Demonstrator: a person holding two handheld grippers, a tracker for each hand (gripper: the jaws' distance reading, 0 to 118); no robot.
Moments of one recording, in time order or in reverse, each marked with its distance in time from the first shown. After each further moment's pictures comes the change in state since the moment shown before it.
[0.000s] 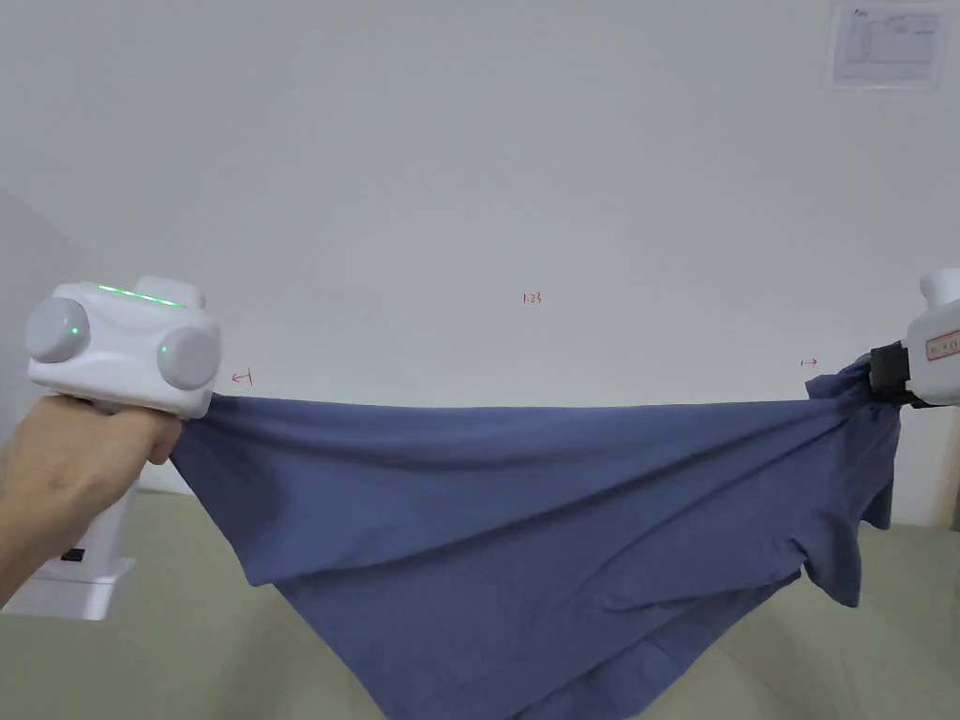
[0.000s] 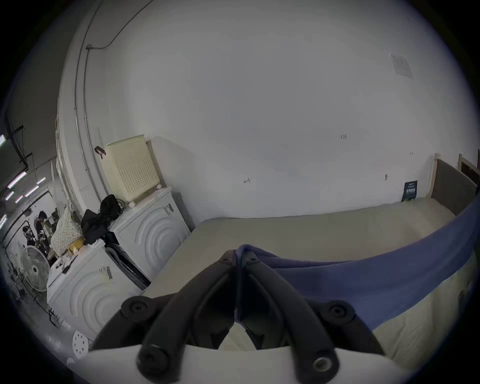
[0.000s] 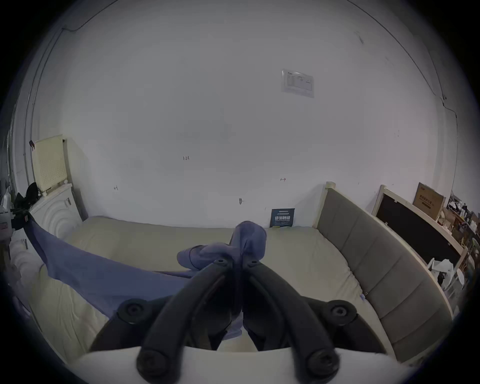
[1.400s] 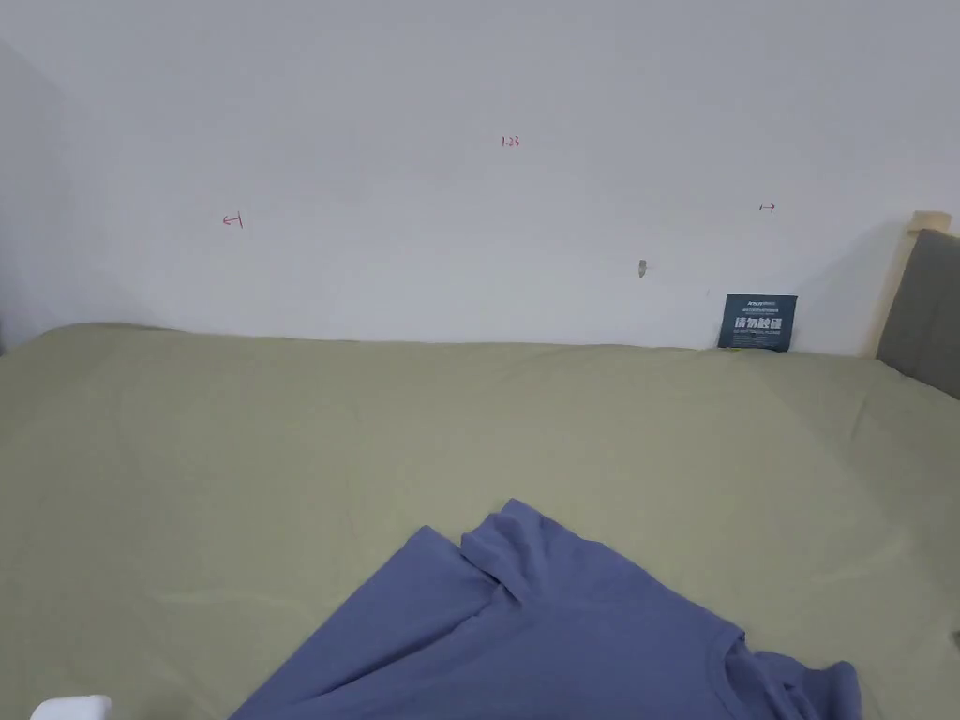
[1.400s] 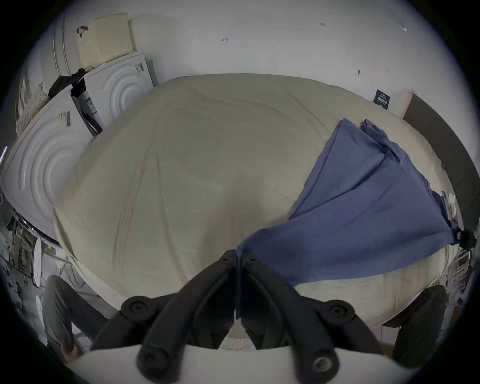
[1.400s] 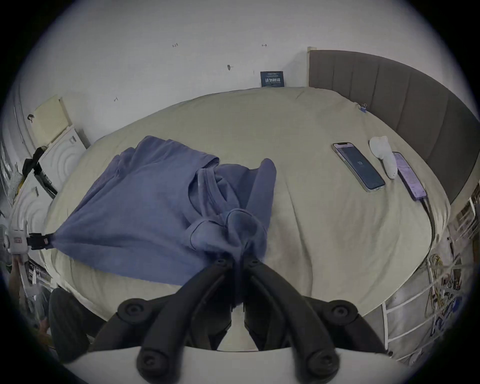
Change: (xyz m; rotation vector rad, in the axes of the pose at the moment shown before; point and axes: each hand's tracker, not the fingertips) left arm -0.048 -0.432 0.115 -0.558 -0.271 0.073; right arm 0.042 -0.456 0.178 -0.480 0.056 -0.153
